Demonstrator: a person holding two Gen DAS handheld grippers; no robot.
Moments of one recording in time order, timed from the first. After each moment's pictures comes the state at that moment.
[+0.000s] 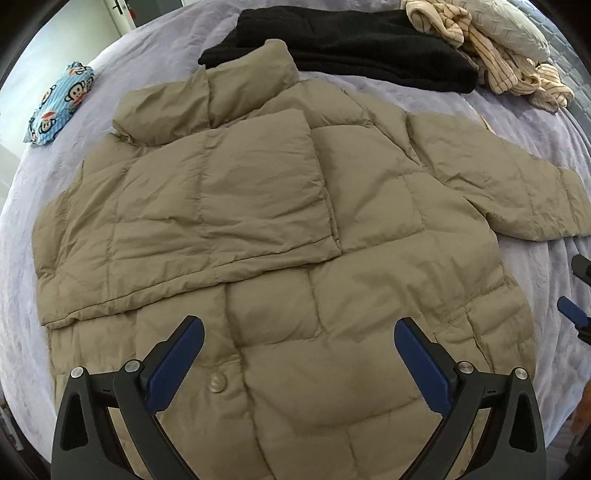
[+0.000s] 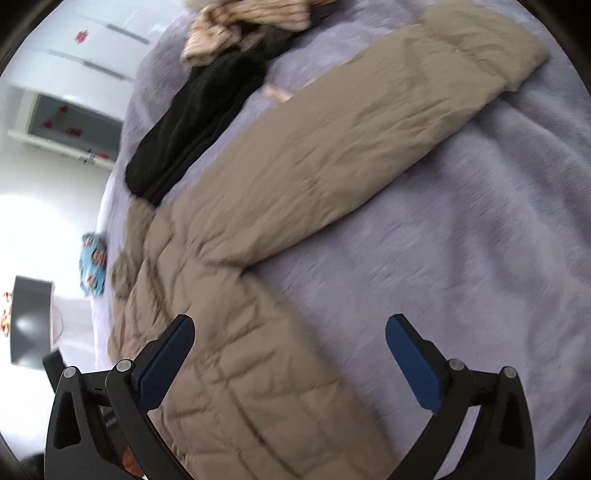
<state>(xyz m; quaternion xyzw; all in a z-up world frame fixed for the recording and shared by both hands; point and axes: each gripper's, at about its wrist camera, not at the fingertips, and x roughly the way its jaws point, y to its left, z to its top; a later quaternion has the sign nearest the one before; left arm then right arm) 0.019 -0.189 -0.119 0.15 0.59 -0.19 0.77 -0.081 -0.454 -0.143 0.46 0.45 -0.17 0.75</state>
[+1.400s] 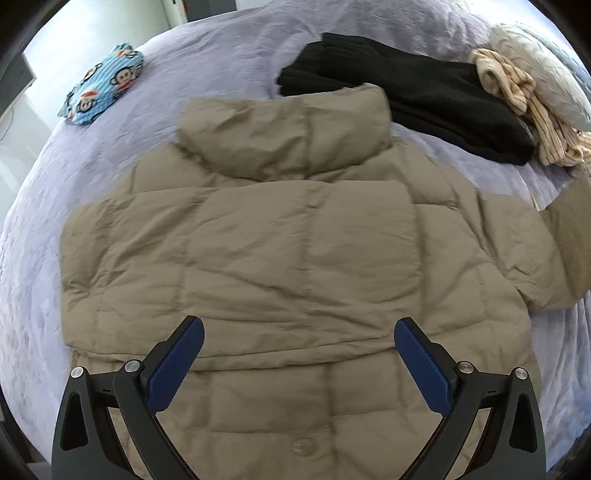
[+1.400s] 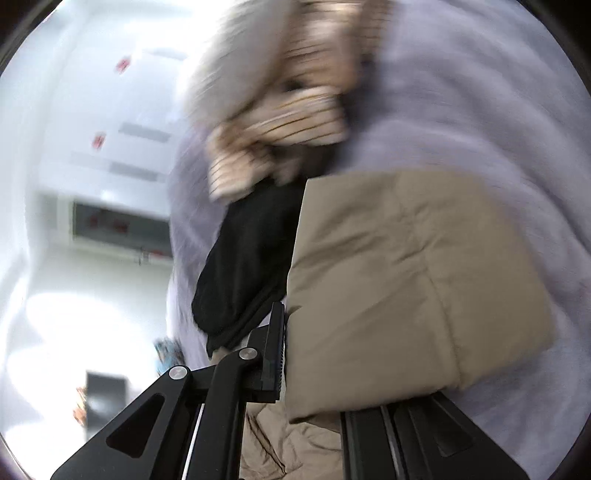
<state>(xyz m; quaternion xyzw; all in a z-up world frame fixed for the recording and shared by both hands) 0.092 -0.131 -0.103 0.10 0.57 -0.13 0.80 0.016 -0.558 -0.075 0.54 0.27 -0.15 0.78</state>
